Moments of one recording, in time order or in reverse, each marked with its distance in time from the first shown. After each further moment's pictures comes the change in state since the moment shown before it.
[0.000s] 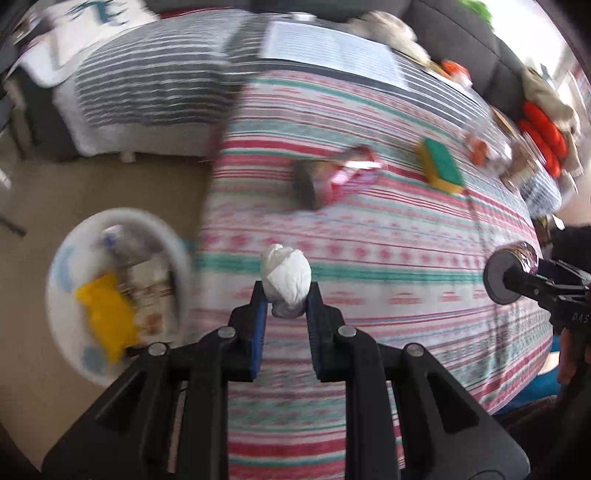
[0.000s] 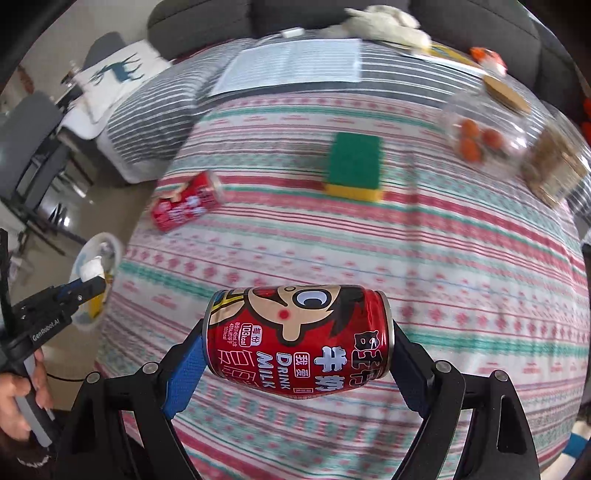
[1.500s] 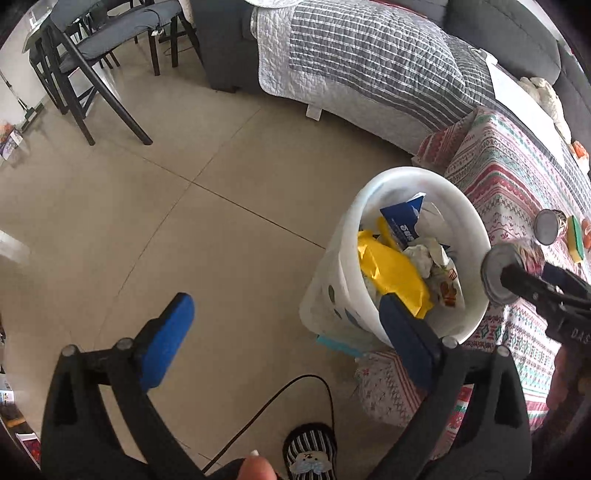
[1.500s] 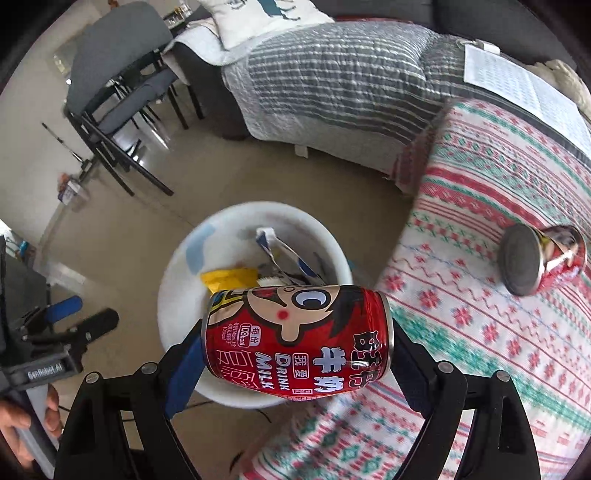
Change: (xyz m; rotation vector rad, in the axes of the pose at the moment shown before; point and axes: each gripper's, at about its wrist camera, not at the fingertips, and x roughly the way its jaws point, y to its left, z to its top) left arm -0.036 0.221 -0.060 -0.331 0.036 0.314; right arm 0.110 0.287 0.021 -0.284 0.016 0.240
